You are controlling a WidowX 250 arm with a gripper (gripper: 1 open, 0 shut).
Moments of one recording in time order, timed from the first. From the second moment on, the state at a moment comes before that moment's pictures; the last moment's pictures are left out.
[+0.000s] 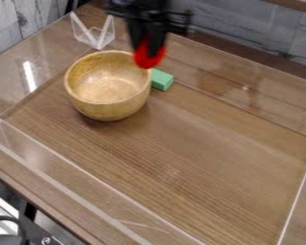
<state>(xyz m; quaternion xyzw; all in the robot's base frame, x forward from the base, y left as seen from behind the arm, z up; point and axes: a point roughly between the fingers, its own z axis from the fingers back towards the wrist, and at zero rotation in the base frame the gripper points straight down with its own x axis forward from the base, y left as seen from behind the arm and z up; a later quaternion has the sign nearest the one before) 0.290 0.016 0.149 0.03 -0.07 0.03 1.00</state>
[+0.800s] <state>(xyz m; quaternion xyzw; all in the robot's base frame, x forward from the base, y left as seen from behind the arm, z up) 0.270 -0.098 0.082 0.05 -0.02 -0.01 1.00</state>
